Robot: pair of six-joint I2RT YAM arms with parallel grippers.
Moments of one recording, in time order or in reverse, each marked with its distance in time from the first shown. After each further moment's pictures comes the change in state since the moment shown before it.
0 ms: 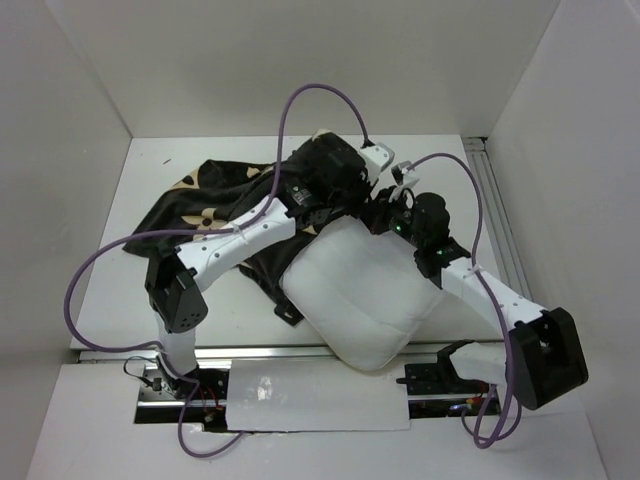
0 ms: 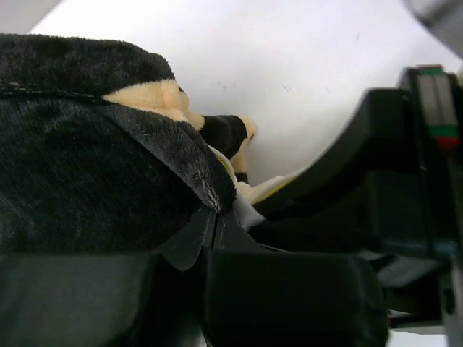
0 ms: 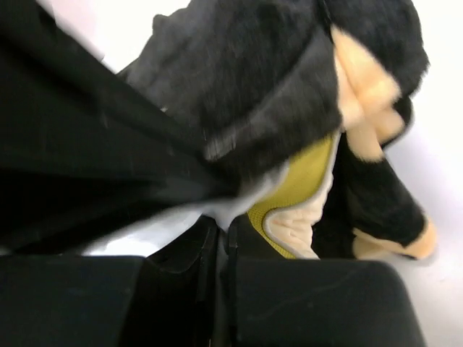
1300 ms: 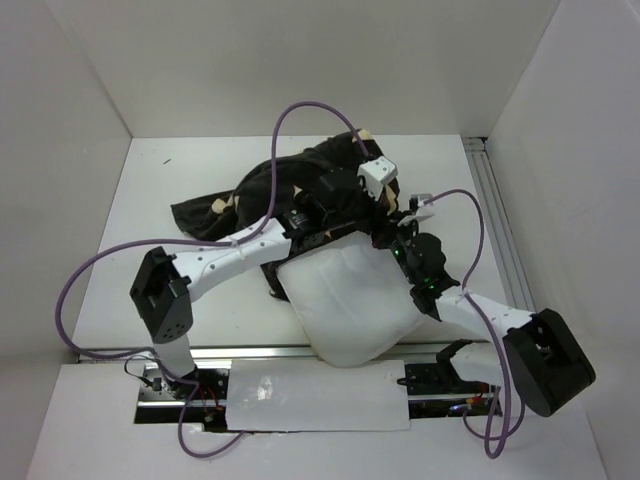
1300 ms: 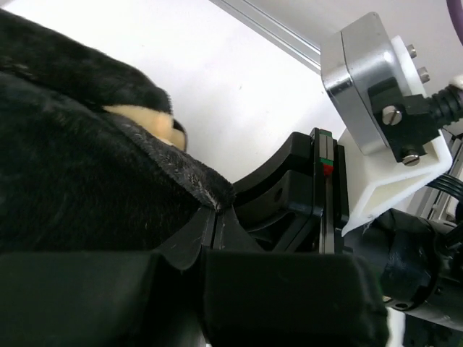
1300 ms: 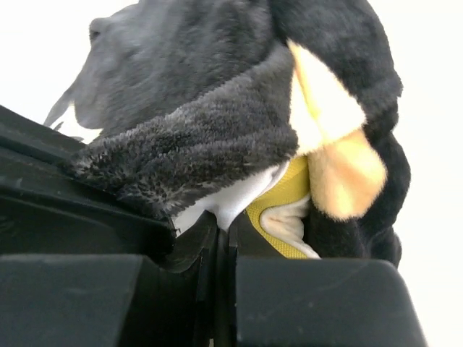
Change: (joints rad) left arm -0.063 -0.111 -0.284 0.342 0.204 -0.117; right arm 0.126 -0.041 -0.325 0.463 0.461 0.111
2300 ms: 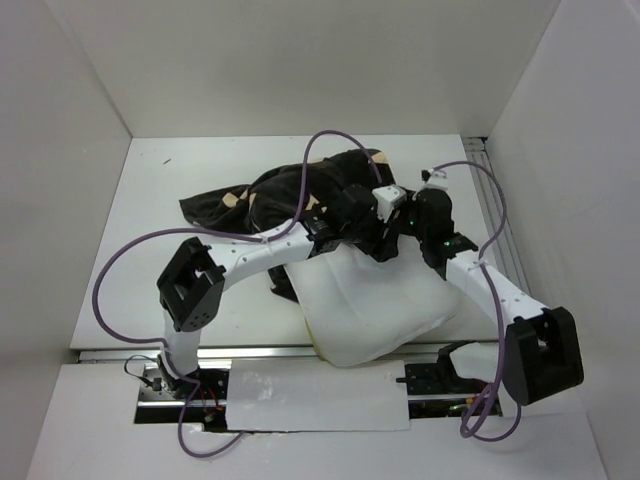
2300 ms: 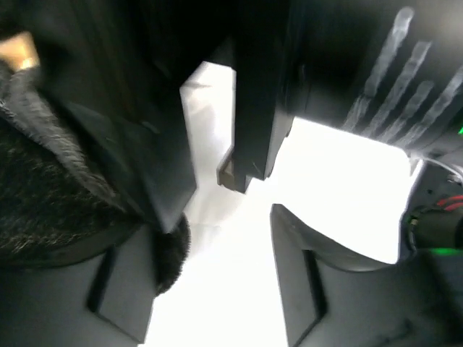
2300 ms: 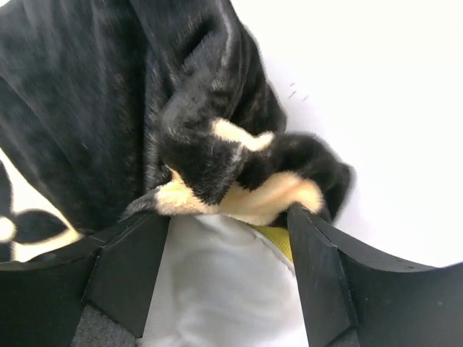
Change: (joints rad) left arm -0.004 0.171 -0.005 -0.057 0.139 -0.116; right arm -0.217 0.066 0.312 -0.716 -0.063 0.031
